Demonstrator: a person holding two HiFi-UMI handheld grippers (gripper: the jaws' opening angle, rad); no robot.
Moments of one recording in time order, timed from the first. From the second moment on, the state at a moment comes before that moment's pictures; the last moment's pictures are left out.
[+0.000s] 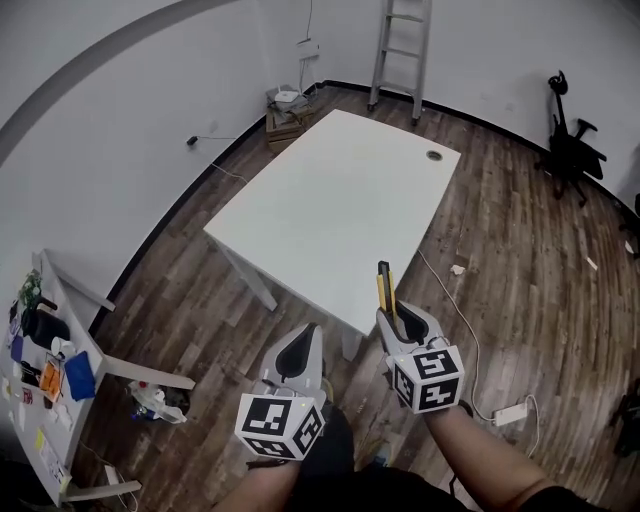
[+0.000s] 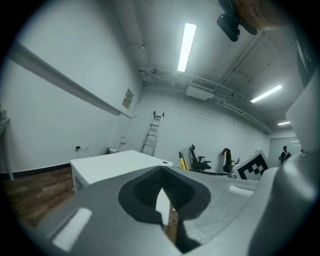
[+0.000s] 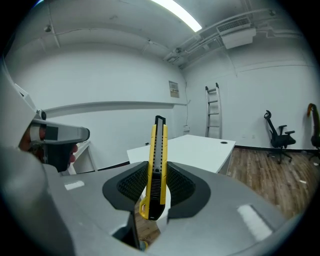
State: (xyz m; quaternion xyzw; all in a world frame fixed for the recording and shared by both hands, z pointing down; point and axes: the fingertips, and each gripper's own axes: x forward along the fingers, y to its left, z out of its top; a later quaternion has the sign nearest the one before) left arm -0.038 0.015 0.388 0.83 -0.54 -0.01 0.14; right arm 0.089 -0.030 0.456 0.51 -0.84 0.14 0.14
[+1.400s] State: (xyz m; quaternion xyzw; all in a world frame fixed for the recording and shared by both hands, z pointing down) left arm -0.130 -0.205 0.416 0.83 -0.51 -0.01 0.22; right arm 0.009 -0.273 0.634 0.46 -0.72 0.32 0.40
